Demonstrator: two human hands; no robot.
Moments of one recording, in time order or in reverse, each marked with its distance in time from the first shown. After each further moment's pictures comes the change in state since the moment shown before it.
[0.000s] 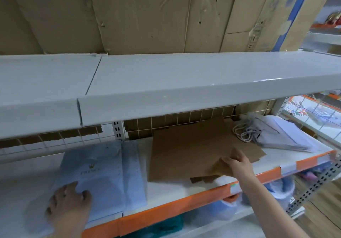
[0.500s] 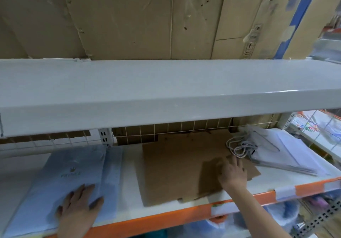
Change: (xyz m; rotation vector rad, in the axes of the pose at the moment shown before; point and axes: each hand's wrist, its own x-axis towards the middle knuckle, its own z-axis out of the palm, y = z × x) left_hand -0.043 0.053 0.026 0.197 -0.392 0.093; right_hand 0.070 0.000 -0.026 -1.135 -0.050 -0.318
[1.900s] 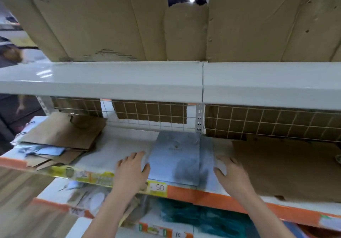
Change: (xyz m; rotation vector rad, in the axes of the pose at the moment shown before) left_hand -0.035 -0.131 -0.151 0.085 0.200 0.090; right_hand -0.163 -0.225 0.037 0.346 -0.089 -0.571
